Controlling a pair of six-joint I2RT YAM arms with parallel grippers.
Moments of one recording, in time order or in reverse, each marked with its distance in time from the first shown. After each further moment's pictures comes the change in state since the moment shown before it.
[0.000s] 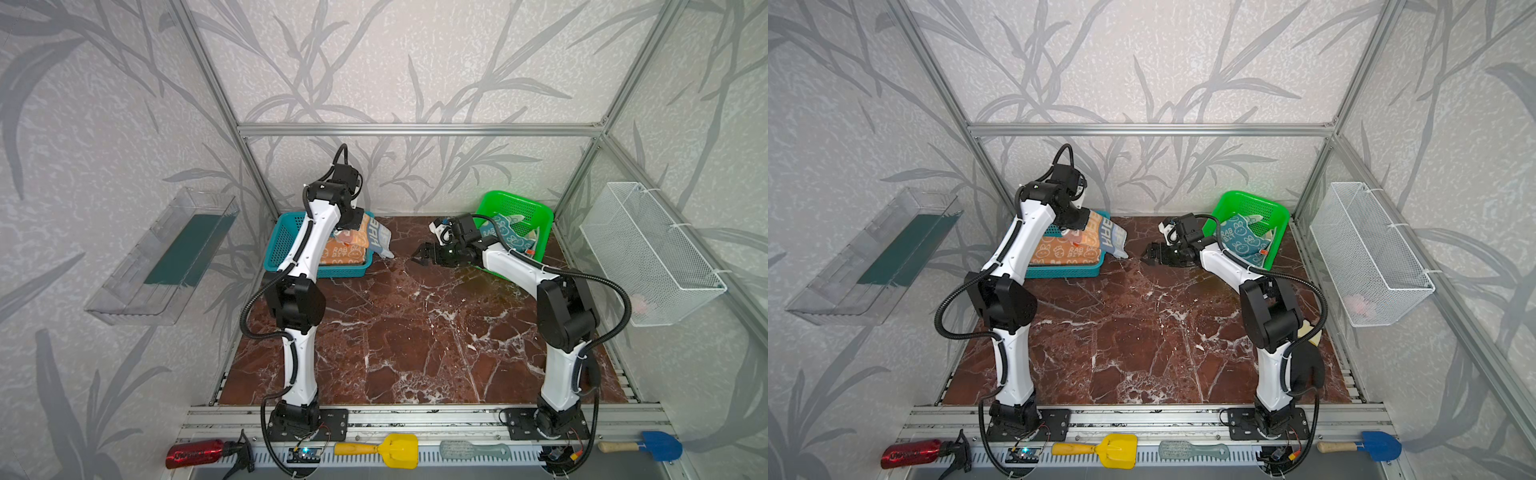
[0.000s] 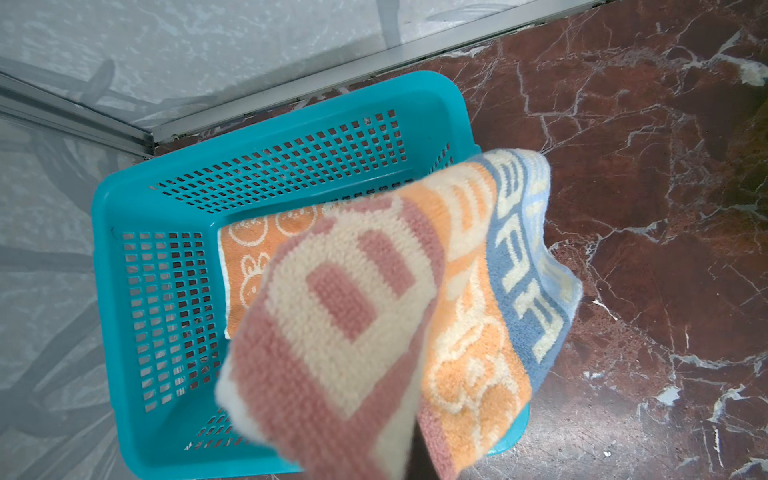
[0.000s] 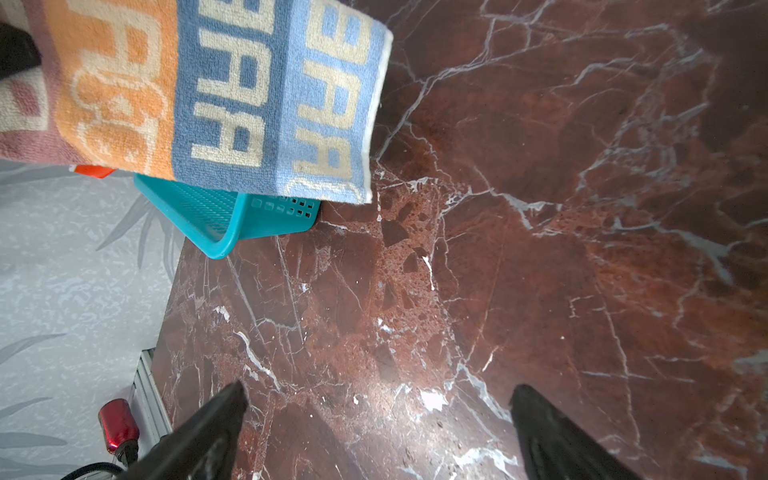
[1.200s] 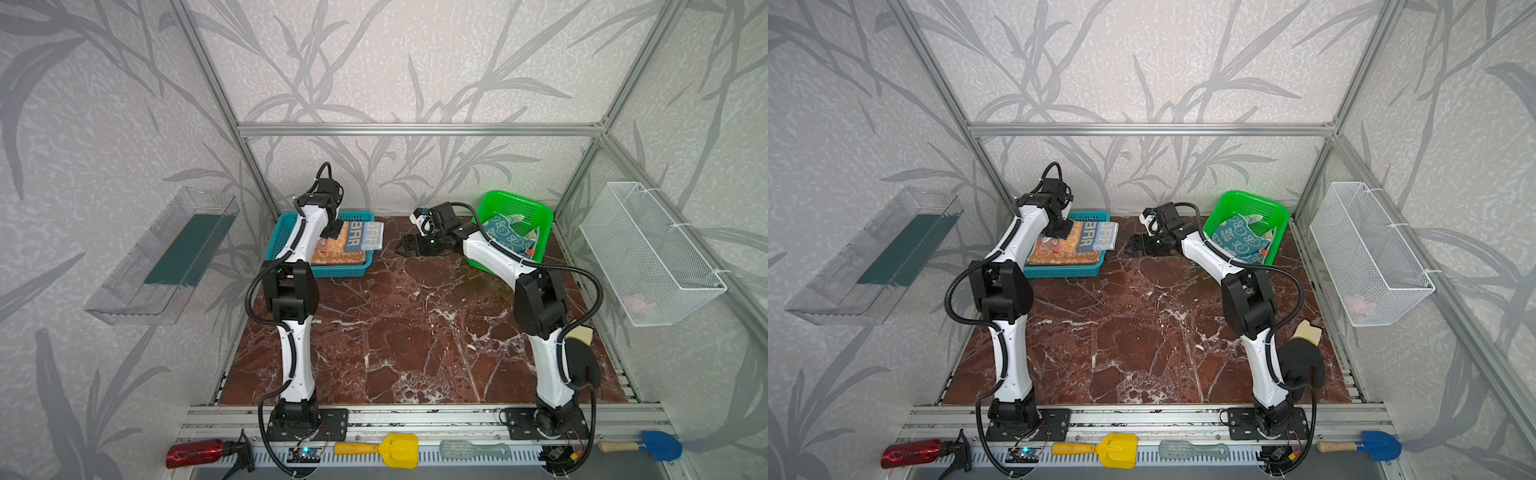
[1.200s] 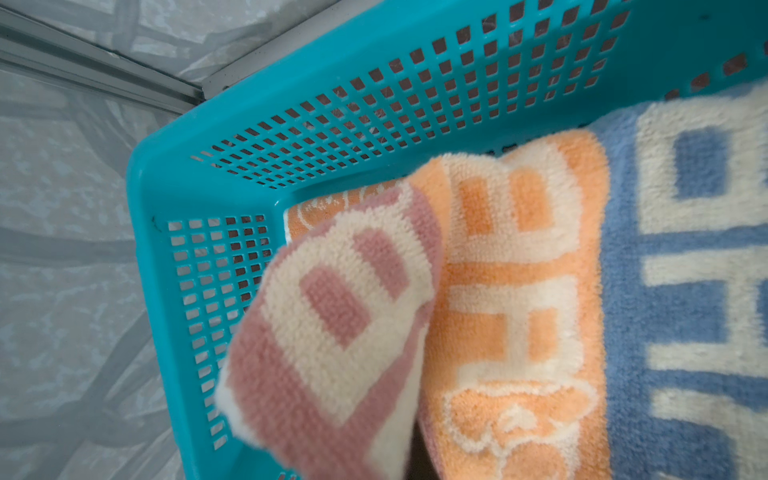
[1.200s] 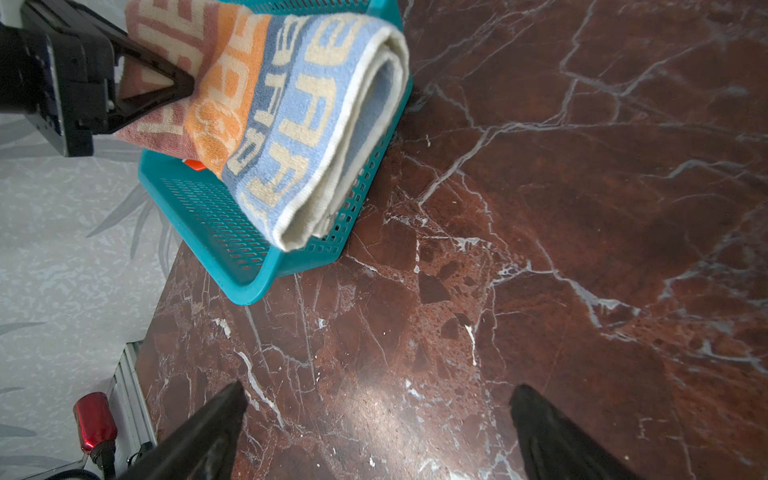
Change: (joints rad) left arm 0.135 0.114 -0.130 0.169 -0.145 0.193; right arm 0.066 0.189 0.332 -0.138 0.018 -0.071
